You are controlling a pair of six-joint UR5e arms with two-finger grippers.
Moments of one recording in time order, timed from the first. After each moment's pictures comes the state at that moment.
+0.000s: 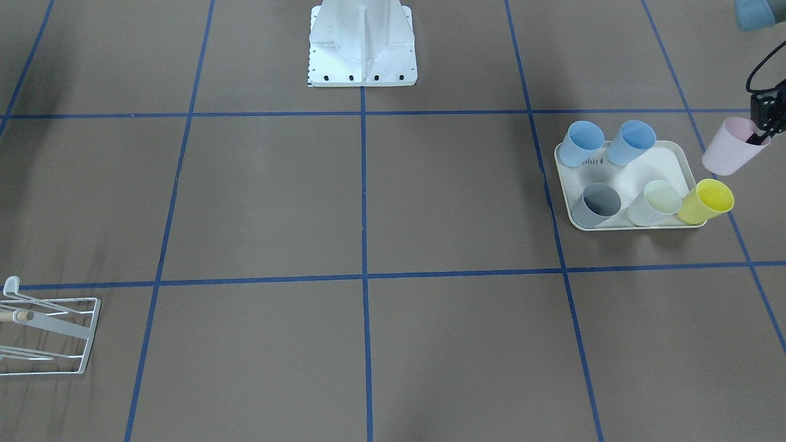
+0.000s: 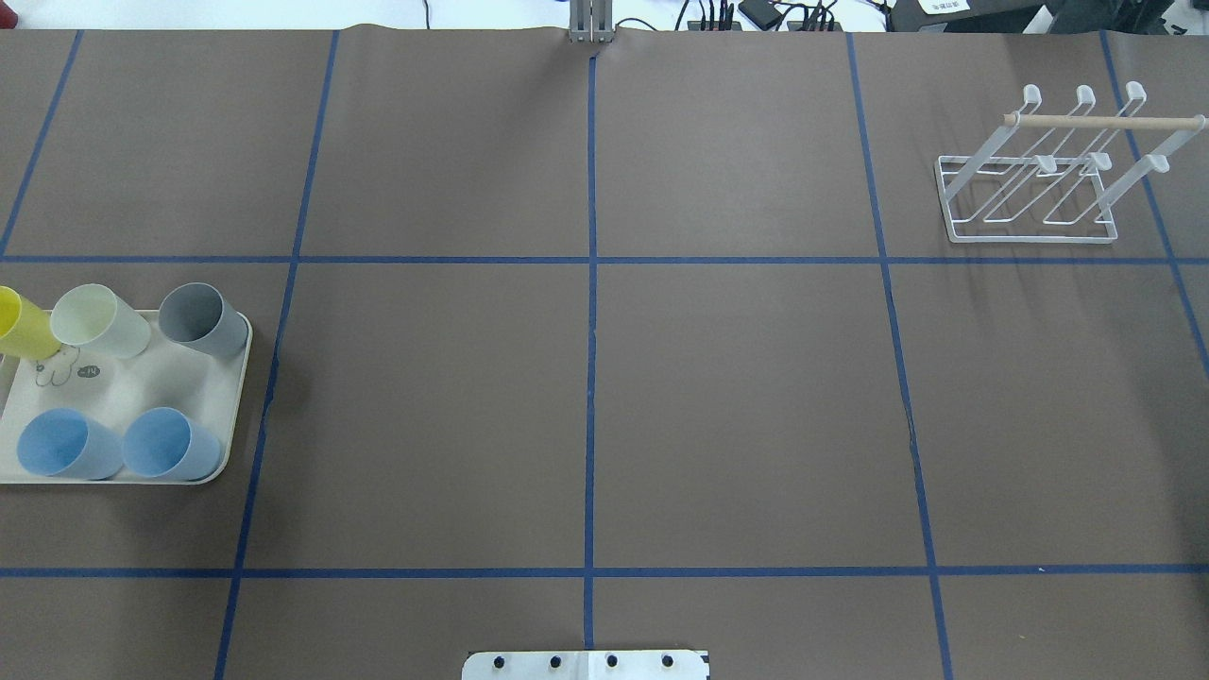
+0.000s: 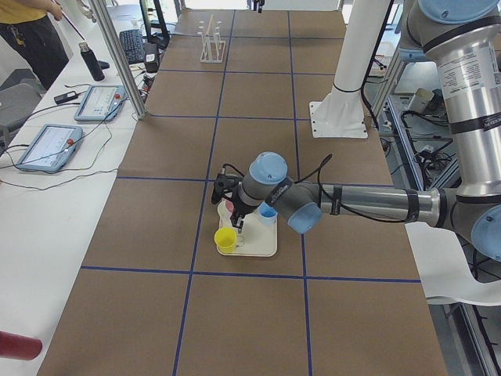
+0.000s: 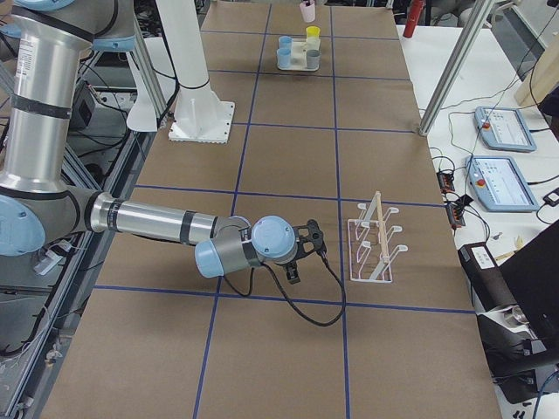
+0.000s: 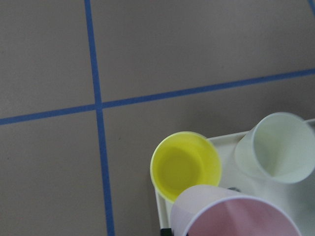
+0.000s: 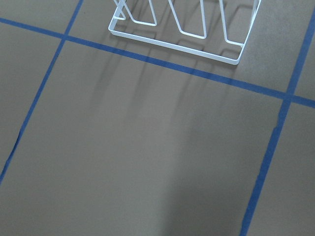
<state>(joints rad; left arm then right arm) -1.32 -1.30 -1.93 -2.25 -2.27 -0.63 1.53 -1.80 1.67 -1.10 2.64 -0.04</state>
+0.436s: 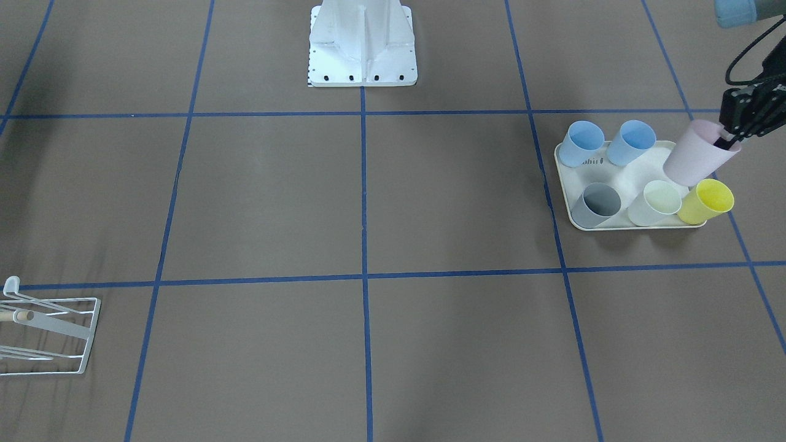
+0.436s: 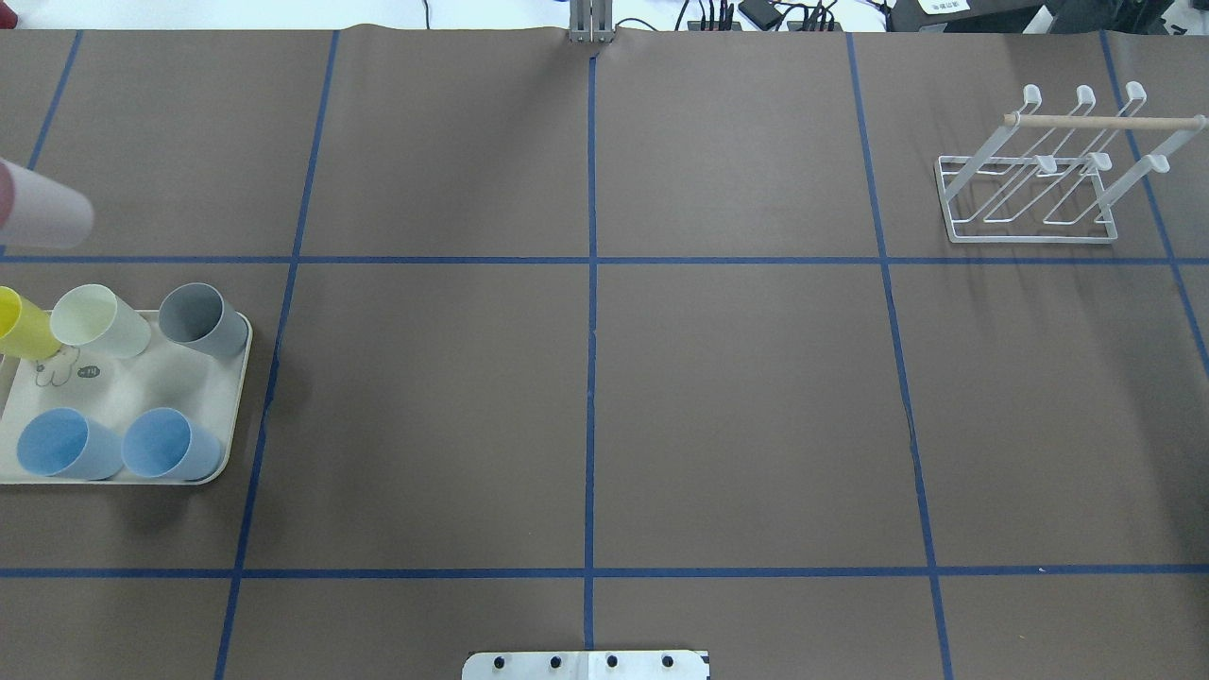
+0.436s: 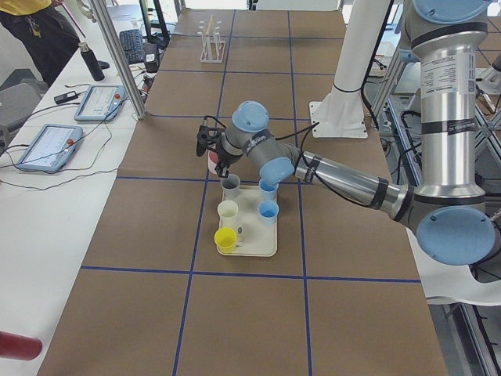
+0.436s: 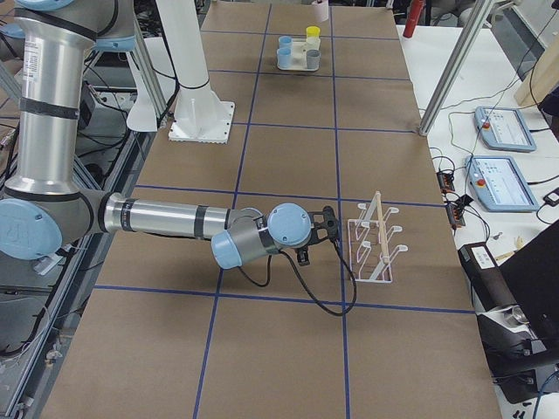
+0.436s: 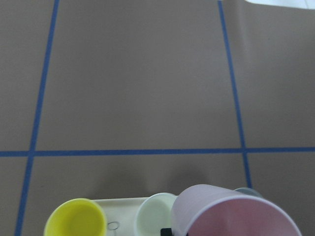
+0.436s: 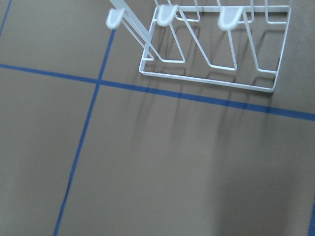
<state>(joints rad) -1.23 -1.53 -1.99 -2.17 -2.28 -0.97 1.53 -1.72 1.68 -1.09 2.75 0.19</state>
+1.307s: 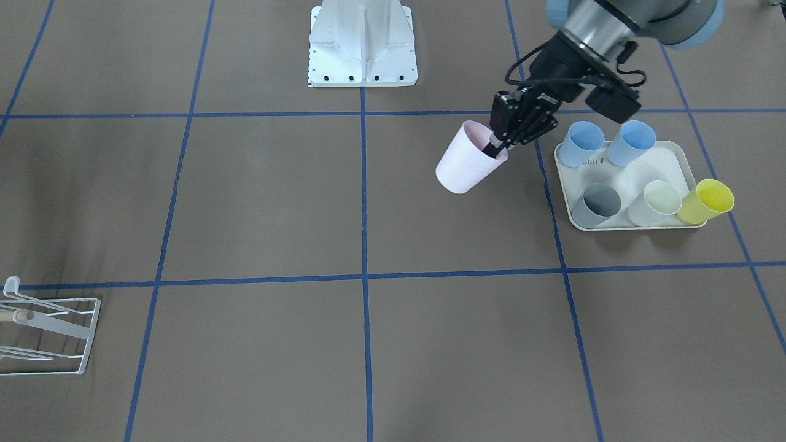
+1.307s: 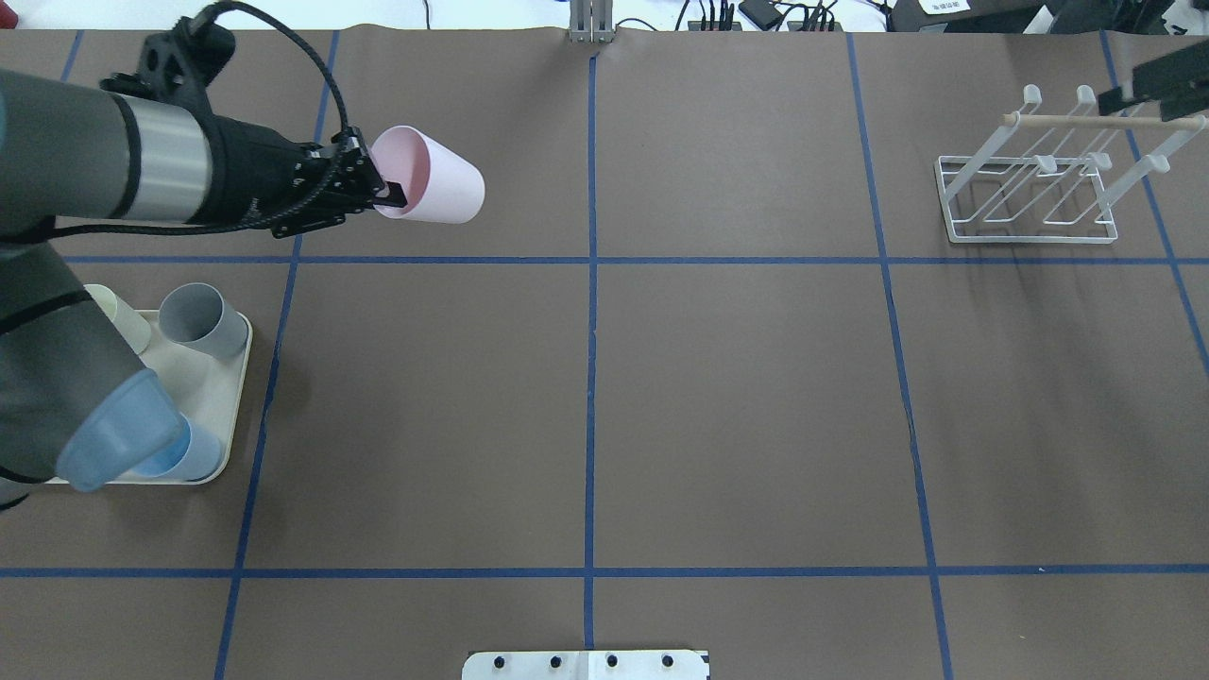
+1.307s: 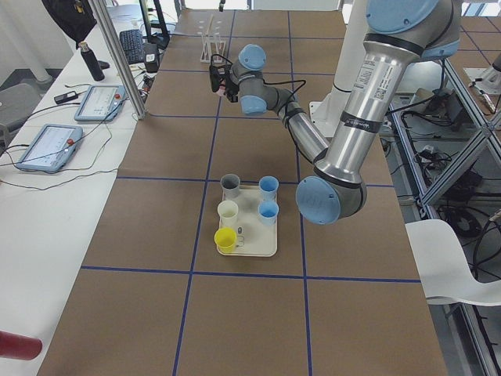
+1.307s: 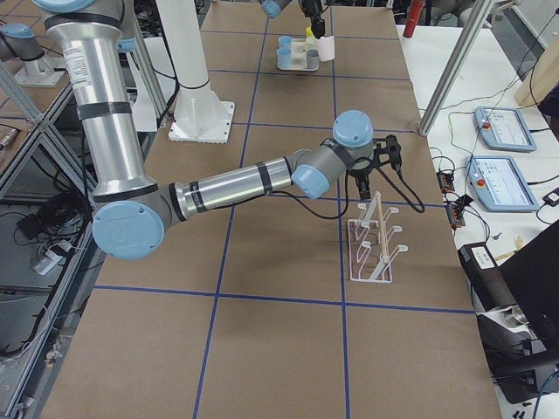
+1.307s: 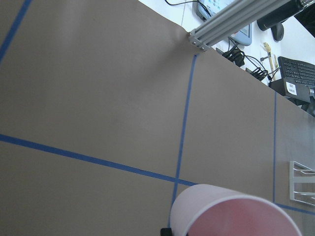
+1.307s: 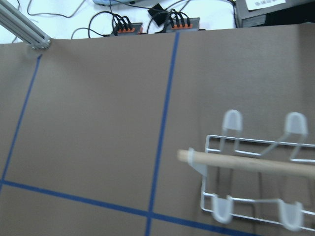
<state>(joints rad) -0.78 -1.97 -1.98 -2.18 -1.92 -1.66 1.34 -1.33 1.68 -1.04 2.44 0.73</state>
